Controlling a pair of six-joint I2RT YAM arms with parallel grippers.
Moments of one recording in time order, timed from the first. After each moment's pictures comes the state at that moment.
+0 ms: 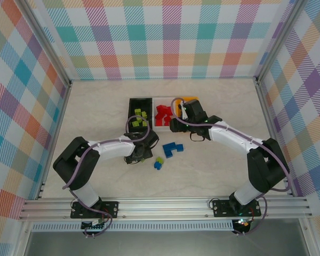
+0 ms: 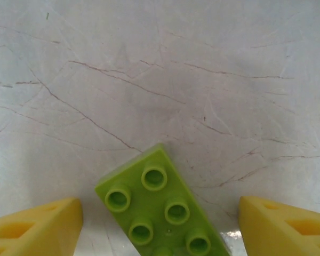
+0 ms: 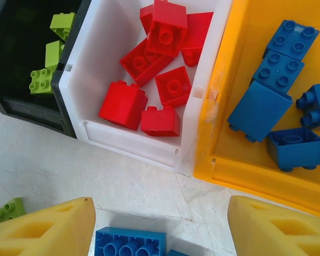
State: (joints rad) left arm -0.75 1.68 0.93 -0.64 -0.27 -1.06; right arm 0.59 1.57 1.08 -0.33 -0.06 0.35
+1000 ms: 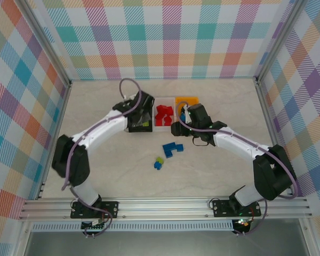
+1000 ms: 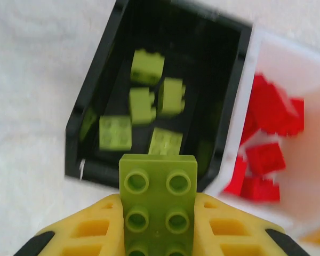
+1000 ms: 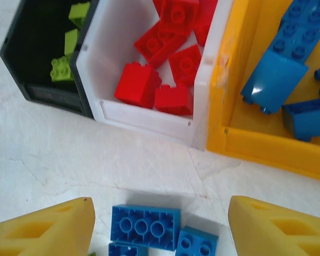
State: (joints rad) left arm -0.58 1.75 1.48 -0.75 -0.37 -0.85; right arm 0.58 1.48 0.96 -0.28 -0.13 0.39
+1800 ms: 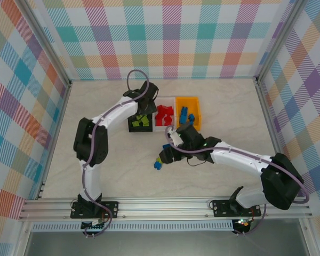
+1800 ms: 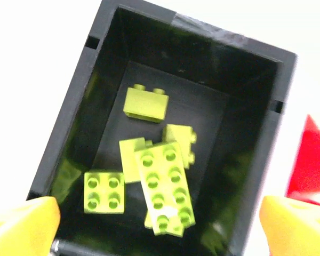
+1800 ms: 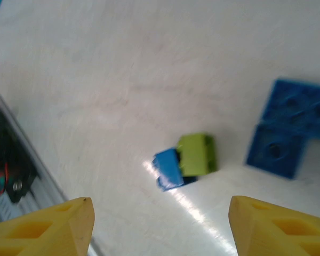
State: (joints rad) left arm -0.52 1.97 1.69 -0.83 -0.35 -0.80; right arm 0.85 1.38 0.82 -0.32 -0.35 0.39
